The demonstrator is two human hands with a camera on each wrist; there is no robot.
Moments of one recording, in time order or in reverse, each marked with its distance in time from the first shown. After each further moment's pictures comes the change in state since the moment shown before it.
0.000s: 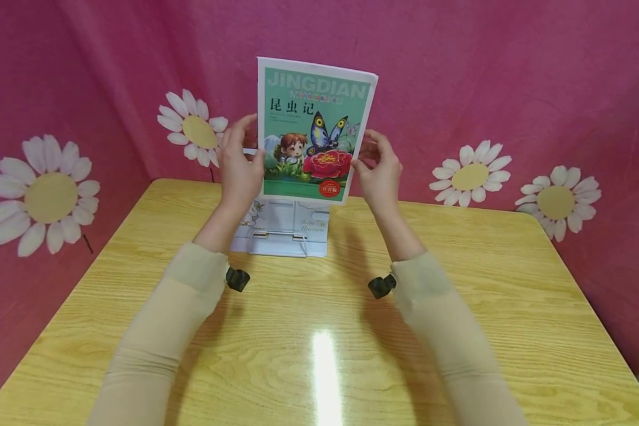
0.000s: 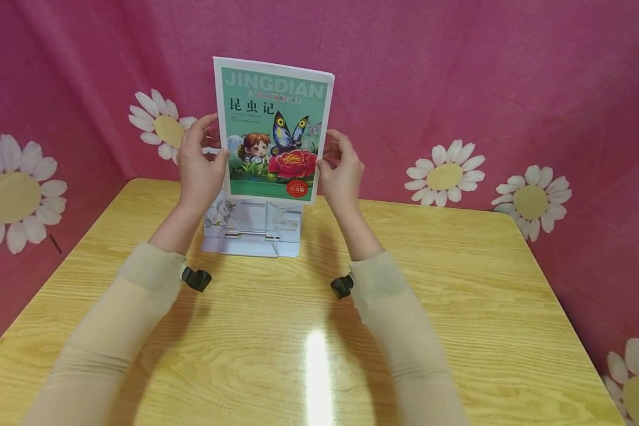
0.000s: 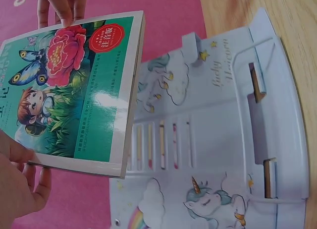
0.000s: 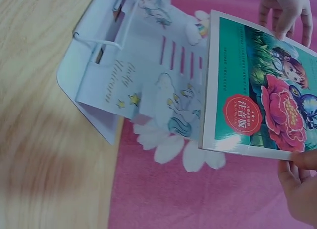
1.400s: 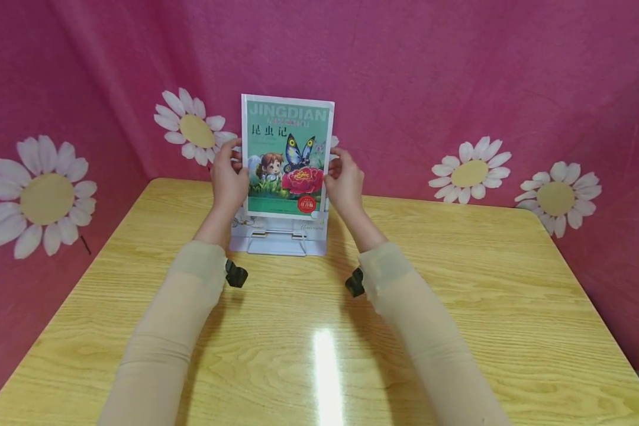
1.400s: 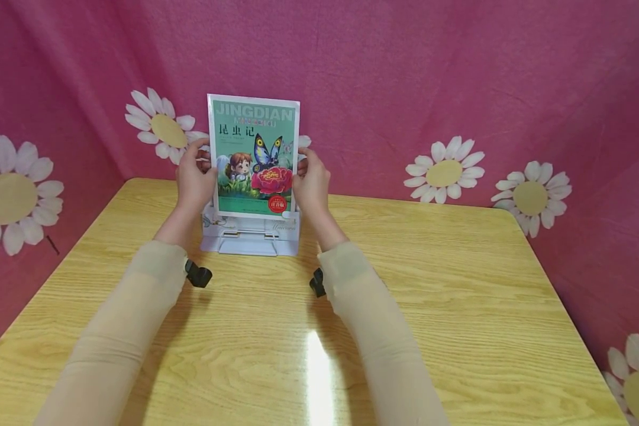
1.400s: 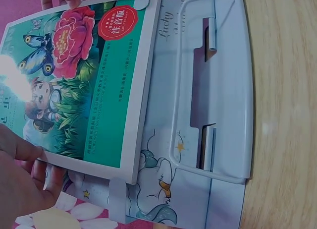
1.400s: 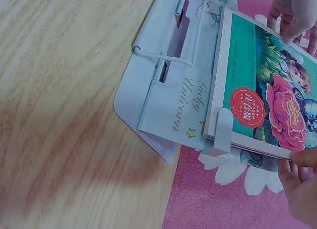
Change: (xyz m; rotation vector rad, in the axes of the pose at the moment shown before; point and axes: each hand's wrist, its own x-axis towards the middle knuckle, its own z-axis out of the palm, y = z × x) left_hand 0.003 -0.067 0.010 0.010 -0.067 -0.257; right_hand -0.005 0.034 0.057 -0.234 -0.083 0.054
